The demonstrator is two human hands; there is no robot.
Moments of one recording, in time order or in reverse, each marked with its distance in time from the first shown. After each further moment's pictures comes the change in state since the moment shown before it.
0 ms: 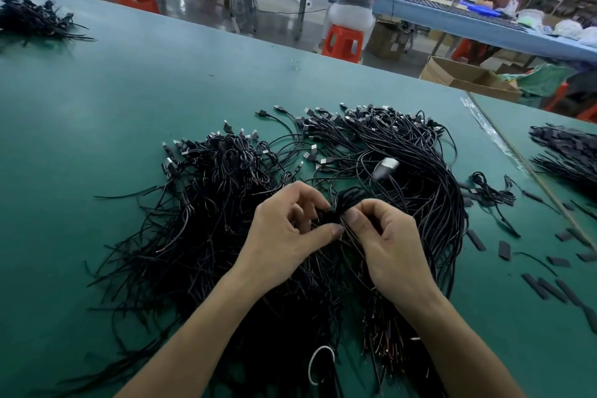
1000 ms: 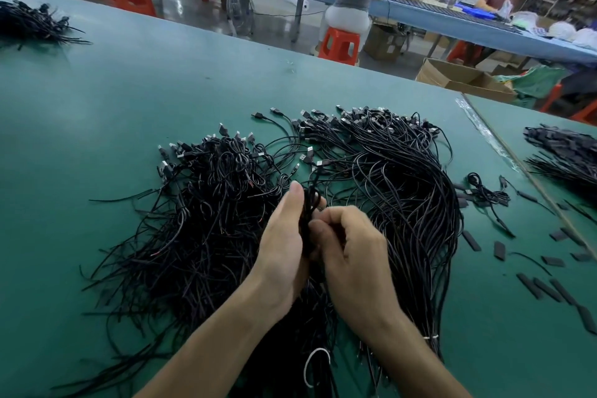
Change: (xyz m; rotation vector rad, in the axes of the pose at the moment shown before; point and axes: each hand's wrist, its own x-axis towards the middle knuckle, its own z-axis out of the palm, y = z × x) left_hand -0.004 0.021 0.028 -0.809 0.105 -0.579; right_hand -0.018 -0.013 0.031 -0.211 0.062 -0.142
